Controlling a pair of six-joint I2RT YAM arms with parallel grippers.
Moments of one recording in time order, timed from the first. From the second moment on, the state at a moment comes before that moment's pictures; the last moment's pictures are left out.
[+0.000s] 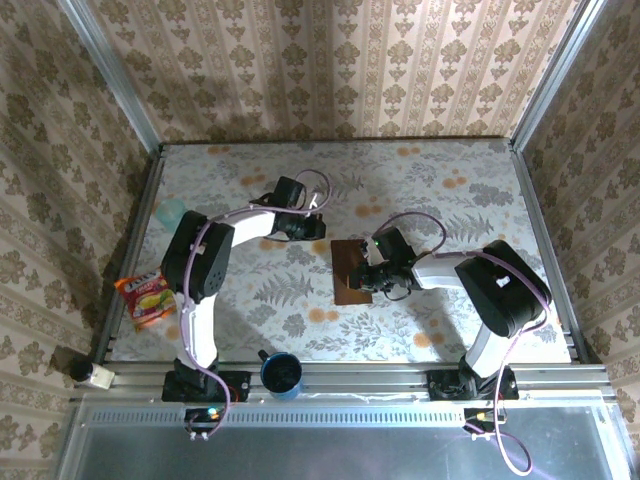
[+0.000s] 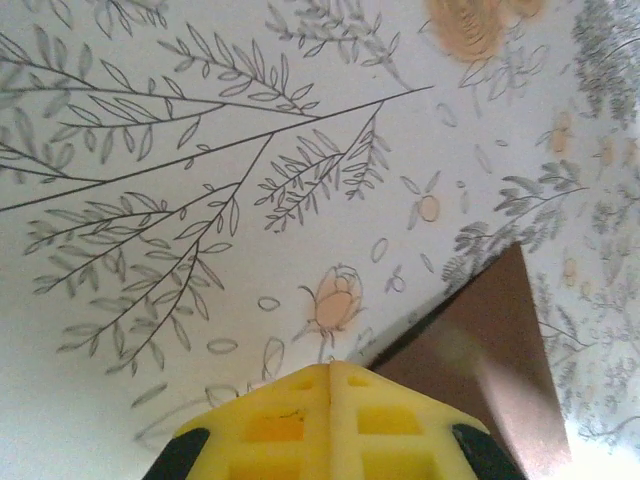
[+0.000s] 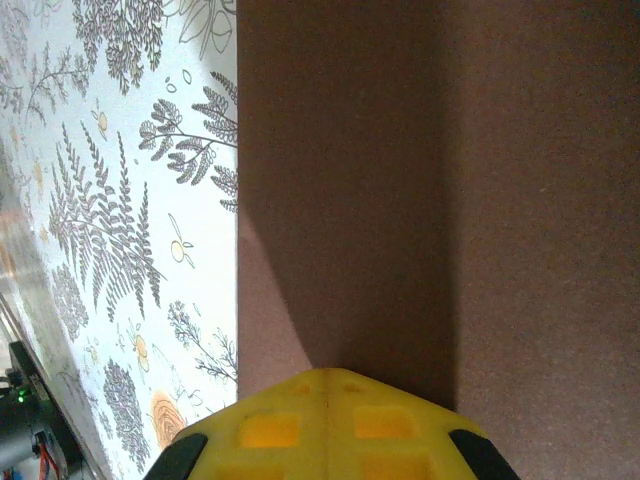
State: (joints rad) left arm -0.51 2.00 1.28 -0.26 0.48 -0.35; right arm 0.51 1.72 0.70 0.05 -0.51 0.65
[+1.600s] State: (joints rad) left arm -0.67 1.95 1.12 -0.23 0.50 -0.42; right arm 0.33 1.49 0.71 -0.17 -0.55 0.65
